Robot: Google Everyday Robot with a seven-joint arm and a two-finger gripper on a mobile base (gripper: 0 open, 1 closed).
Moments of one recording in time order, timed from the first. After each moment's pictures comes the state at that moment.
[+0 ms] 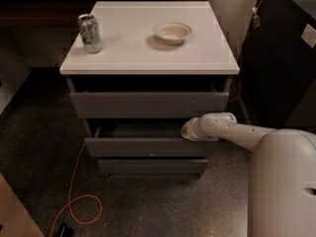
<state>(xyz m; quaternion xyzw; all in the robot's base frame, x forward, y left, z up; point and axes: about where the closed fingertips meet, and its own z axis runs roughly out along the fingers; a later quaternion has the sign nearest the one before) 0.753 -0.154 0.465 -0.66 0.68 -0.07 0.32</state>
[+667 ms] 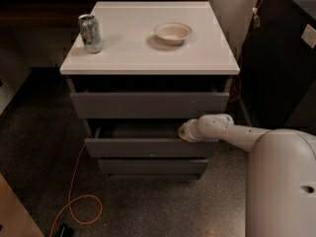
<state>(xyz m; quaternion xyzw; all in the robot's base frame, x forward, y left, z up) 0.751 -0.147 0.453 -0.66 0.68 -0.06 0.32</state>
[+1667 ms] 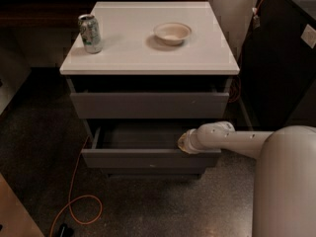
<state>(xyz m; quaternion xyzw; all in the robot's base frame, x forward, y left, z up) 0.689 -0.132 0.448 -0.65 0.70 -0.03 0.29</state>
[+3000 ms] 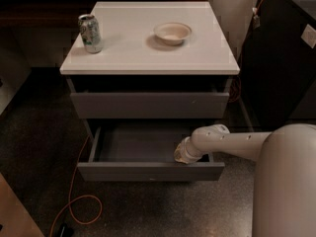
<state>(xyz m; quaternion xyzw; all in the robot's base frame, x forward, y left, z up) 0.642 -0.114 0.437 -0.69 0.69 0.01 0.24</state>
